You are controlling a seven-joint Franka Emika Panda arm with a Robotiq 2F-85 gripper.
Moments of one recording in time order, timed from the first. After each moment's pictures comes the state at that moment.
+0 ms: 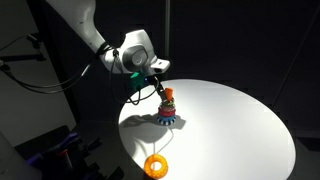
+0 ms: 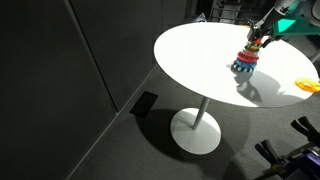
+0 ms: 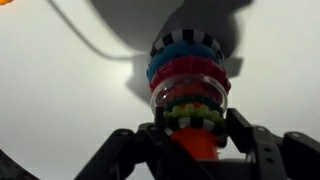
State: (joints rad) arm 0.10 0.25 -0.25 -2.30 -0.34 2.83 0.70
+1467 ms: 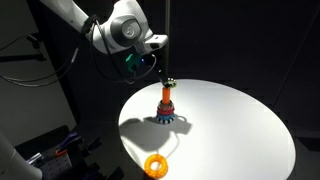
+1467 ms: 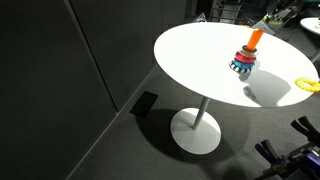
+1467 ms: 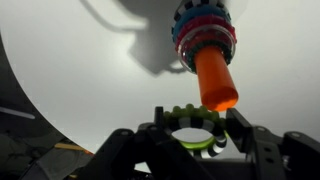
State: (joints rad) arm 0.00 0.00 -0.16 -2.35 -0.44 2.70 0.70
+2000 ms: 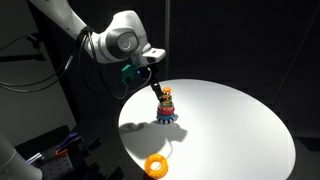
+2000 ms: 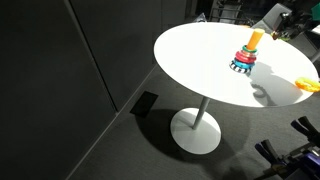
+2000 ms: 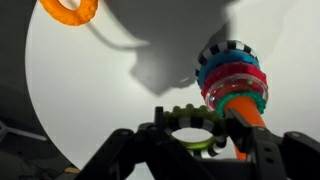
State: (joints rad) arm -0.05 0.00 -0.16 -2.45 -0.44 2.70 0.70
